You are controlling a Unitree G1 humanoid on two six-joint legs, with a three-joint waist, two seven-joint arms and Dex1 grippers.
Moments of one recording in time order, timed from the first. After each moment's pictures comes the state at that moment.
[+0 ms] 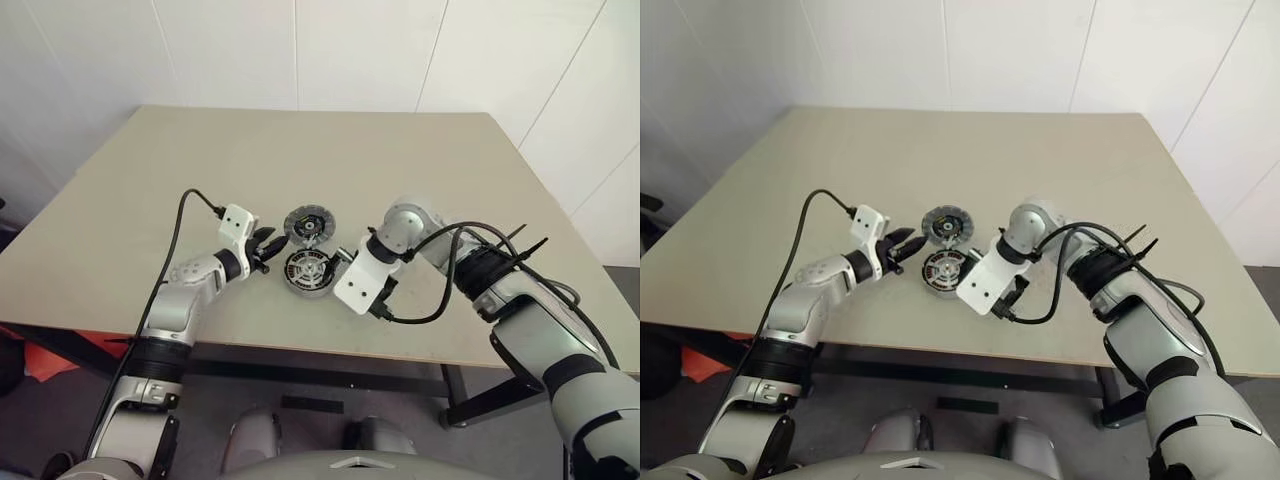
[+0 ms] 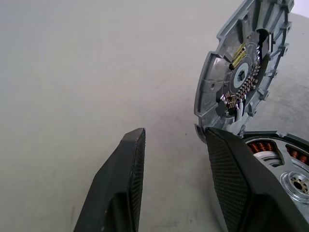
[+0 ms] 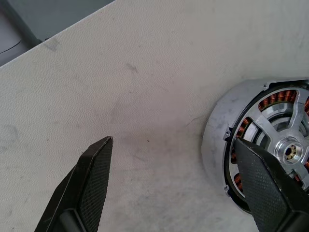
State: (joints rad) left arm -0.38 0.29 -0.03 0.15 -0.26 0.40 -0.60; right arm -0.96 -0.47 0.69 0.60 -0.28 -0.58 1.48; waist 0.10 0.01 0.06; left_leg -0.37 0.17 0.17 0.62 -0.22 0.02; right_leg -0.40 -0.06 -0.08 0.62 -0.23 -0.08
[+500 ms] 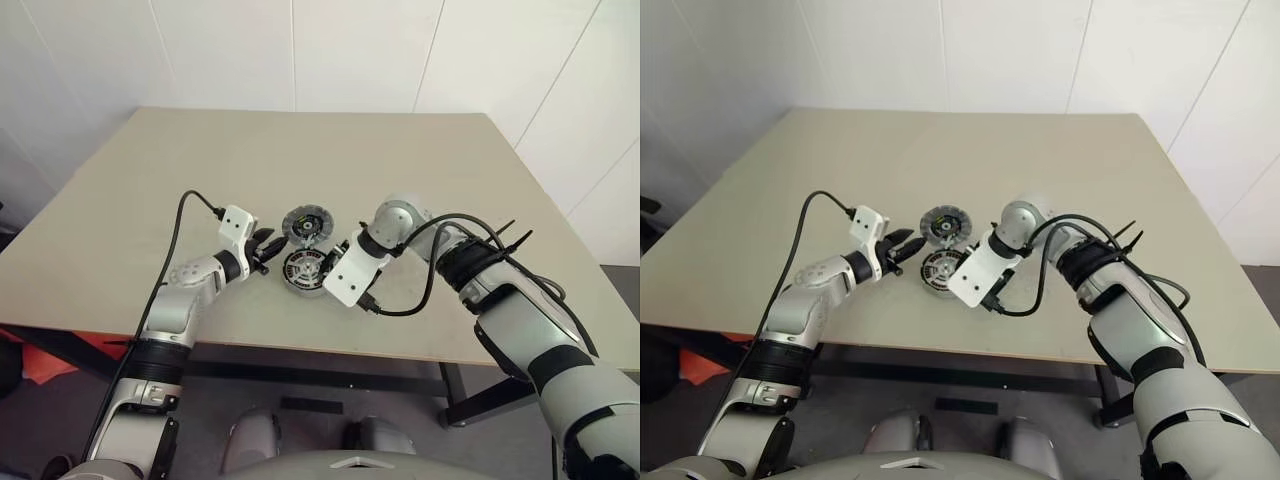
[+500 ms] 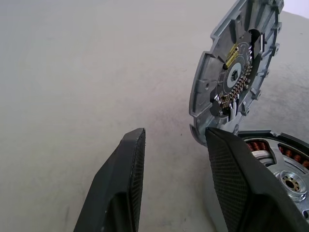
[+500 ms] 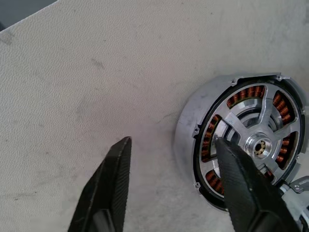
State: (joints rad) left arm -0.38 0.29 -0.03 0.14 -0.26 0.40 -0.59; right arm -1.00 -0.42 0.68 0.70 -0.32 -0.64 1.43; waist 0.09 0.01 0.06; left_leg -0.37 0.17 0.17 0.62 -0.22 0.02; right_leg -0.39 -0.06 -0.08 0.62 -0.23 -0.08
